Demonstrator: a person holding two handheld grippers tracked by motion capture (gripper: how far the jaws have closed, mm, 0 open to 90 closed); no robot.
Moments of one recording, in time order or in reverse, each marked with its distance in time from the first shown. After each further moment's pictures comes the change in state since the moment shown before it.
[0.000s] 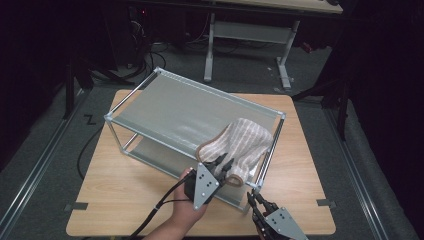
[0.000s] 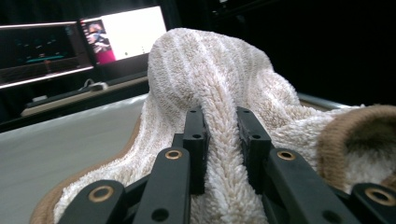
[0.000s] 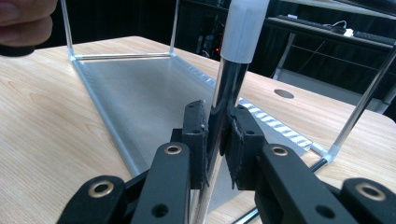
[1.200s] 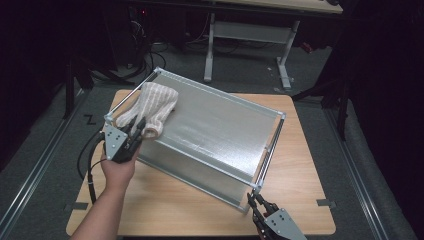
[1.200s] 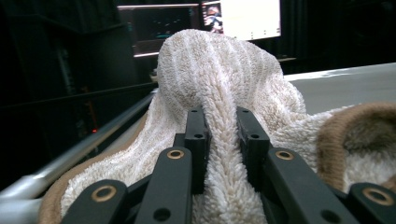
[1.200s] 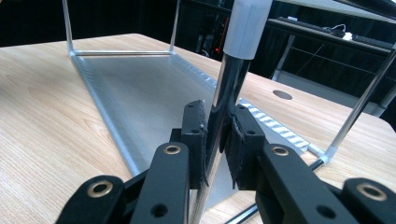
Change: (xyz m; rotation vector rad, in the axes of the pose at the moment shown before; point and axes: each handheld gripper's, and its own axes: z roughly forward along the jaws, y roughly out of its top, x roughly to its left) left arm 0.200 -0.052 -0.056 0.041 0.366 -0.091; right arm 0.000 -0.001 -0.002 0.005 -0.002 -0.025
